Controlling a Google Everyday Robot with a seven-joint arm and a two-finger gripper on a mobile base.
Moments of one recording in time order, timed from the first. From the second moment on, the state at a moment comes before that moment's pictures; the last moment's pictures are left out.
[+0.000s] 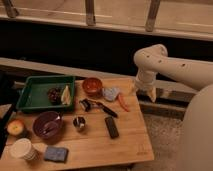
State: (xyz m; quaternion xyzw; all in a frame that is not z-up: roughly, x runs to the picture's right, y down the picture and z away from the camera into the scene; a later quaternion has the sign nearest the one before) arm 0.210 0.039 0.751 -0.15 0.29 0.80 0.51
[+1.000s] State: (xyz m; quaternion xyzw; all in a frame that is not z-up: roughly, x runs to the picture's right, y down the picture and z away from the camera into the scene) arm 0.187 0.032 0.755 -0.16 0.28 0.76 0.56
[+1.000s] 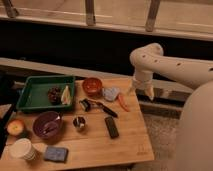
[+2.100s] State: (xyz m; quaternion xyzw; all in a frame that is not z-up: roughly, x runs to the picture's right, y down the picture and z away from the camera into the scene) arm -0.026 0.023 0.749 -0.29 0.11 0.52 0.80
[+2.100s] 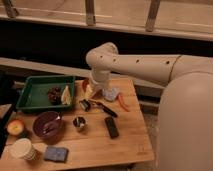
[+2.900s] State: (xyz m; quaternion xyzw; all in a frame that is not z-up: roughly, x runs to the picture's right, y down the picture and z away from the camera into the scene) arm -0.068 0.010 0.819 -0.32 0.12 0.47 0.81
